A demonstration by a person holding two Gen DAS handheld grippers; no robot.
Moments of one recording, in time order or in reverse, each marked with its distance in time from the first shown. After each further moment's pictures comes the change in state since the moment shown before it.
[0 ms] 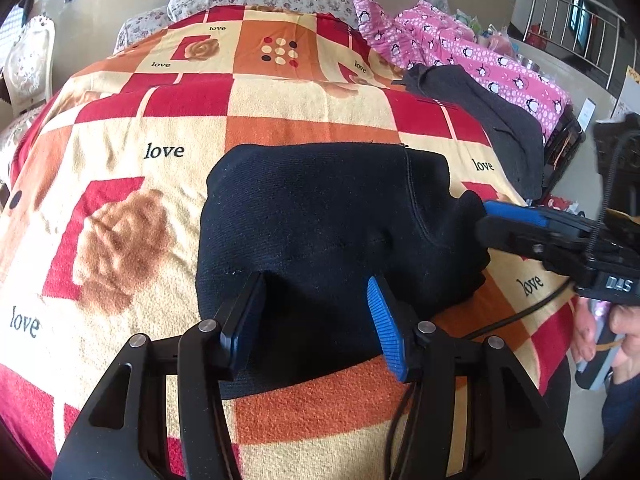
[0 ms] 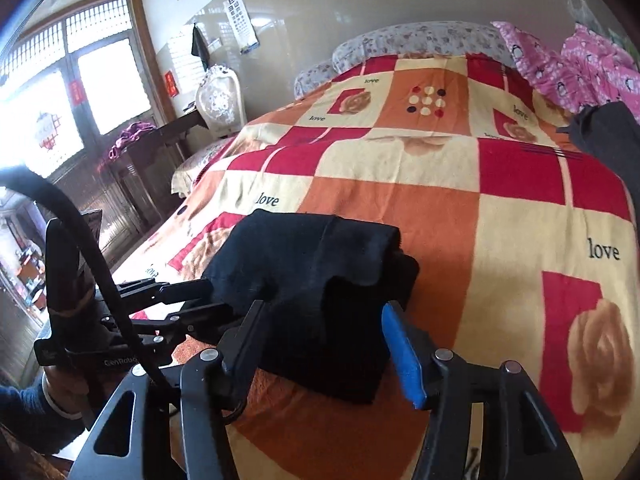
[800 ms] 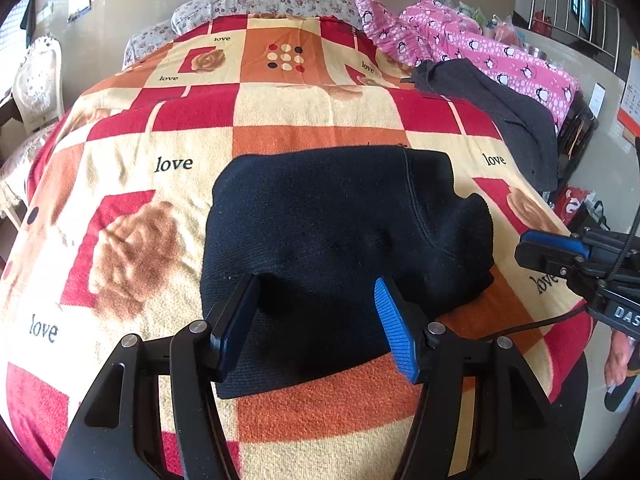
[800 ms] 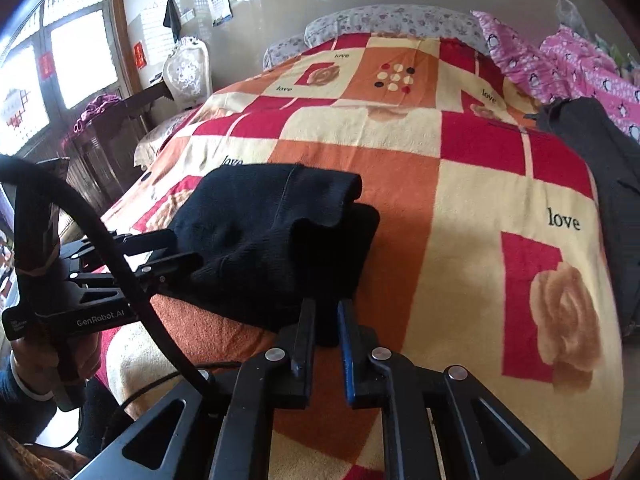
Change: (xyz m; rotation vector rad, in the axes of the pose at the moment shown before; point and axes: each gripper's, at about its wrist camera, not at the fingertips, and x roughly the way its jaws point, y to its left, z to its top) left arm -0.004 -0.015 0.001 0.043 -0.020 0.091; right arm -0.029 0.016 -0.028 -0.012 0.035 -0.203
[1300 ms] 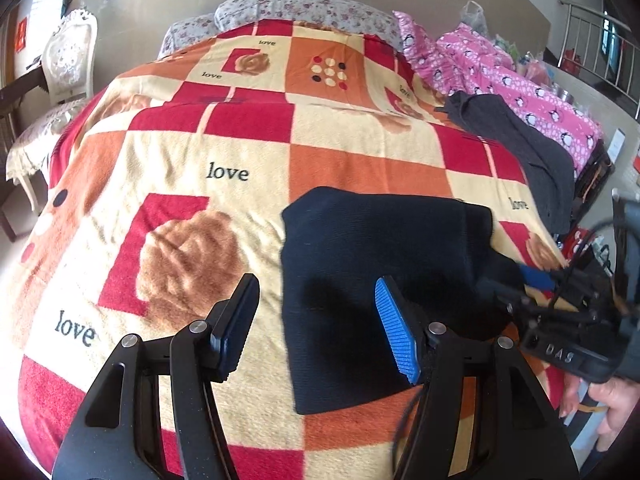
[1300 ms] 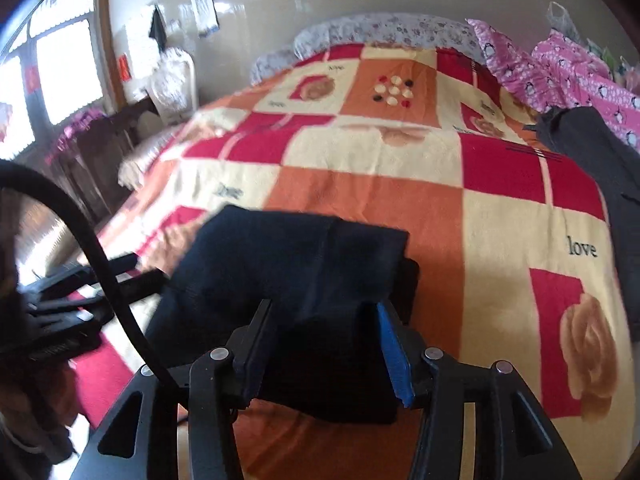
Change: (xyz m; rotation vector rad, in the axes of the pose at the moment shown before) left arm -0.011 0.056 0.016 -0.131 -0.023 0.042; right arm 0.060 0.028 0.031 0.020 0.064 -0.137
